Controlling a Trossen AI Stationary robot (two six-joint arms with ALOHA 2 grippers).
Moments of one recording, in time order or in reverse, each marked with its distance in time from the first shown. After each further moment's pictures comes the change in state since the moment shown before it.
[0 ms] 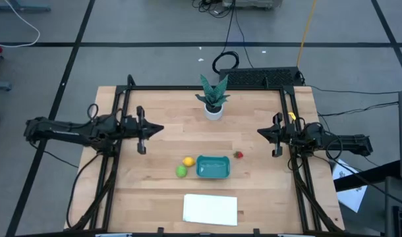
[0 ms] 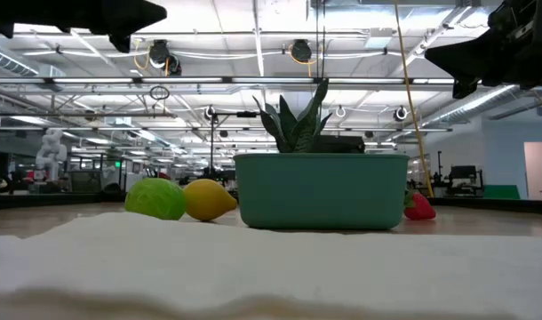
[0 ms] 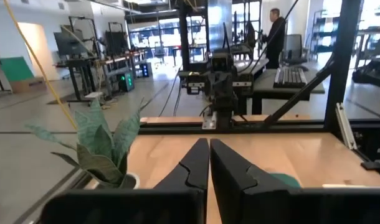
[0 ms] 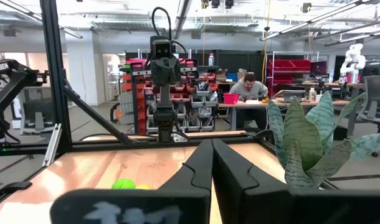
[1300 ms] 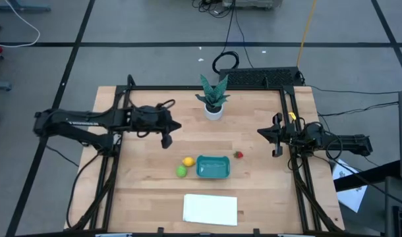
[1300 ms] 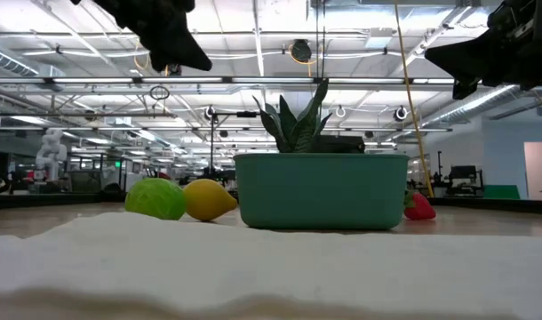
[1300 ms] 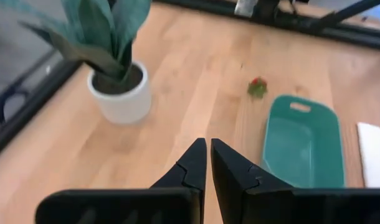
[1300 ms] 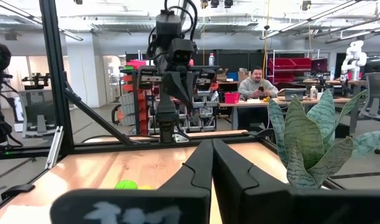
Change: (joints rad) left arm 0.113 0.540 0.495 -0.588 0.015 -0.270; right arm 0.000 0.000 0.000 0.001 0.000 0.019
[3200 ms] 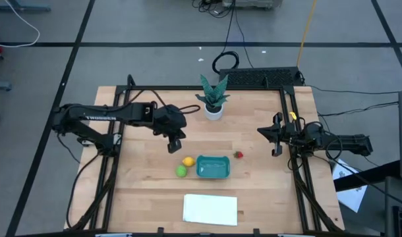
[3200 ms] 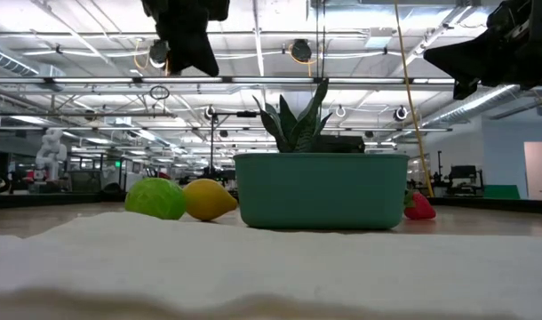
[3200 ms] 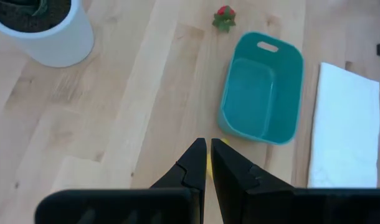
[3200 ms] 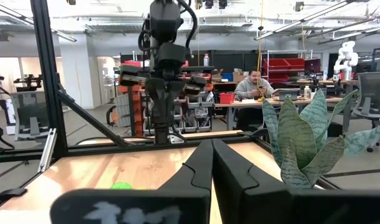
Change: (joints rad) left arm -0.001 0.286 0.350 -0.396 0.210 -0.048; right arm 0.000 0.005 0.000 0.007 0.024 0.000
